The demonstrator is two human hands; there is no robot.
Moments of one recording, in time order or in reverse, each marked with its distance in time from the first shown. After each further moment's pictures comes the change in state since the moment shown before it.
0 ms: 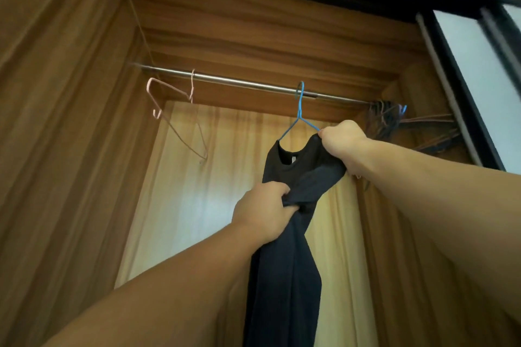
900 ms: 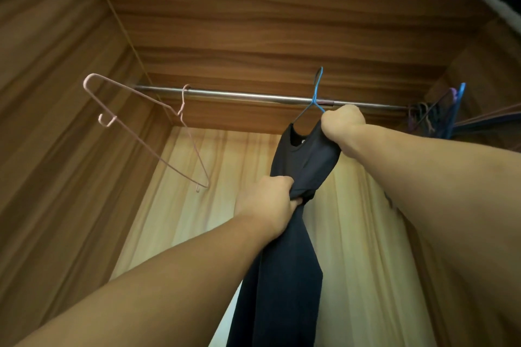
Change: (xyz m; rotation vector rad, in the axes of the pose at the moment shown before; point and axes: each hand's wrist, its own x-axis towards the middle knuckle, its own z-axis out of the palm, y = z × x) left_hand 0.131 -0.026 0.065 0.297 0.143 -0.001; right_hand 0.159 0.025 0.039 0.114 0.094 -0.203
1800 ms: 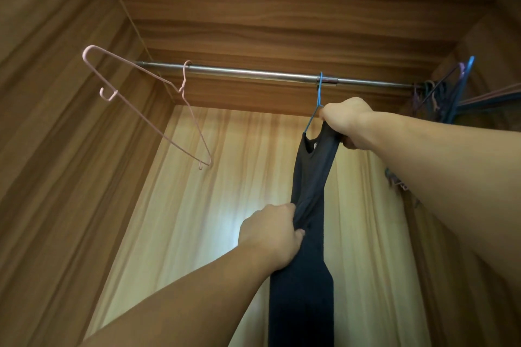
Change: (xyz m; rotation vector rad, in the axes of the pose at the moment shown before) left_hand -0.057 0.002 0.043 0.065 -0.179 -0.096; right_hand -0.022 0.016 -0.011 -0.035 -0.190 0.094
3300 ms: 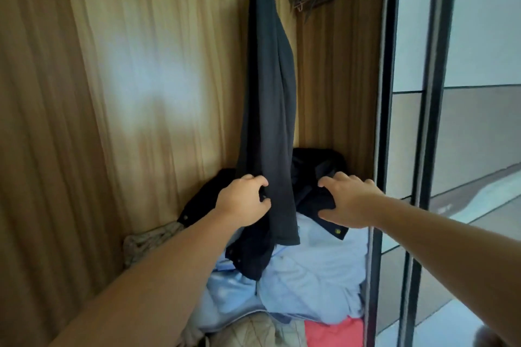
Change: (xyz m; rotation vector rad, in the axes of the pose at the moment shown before) left_hand -0.396 -0.046 -0.050 -0.327 -0.661 0.165; right_hand -0.534 0.056 -0.058 -1.195 -0.746 0.378
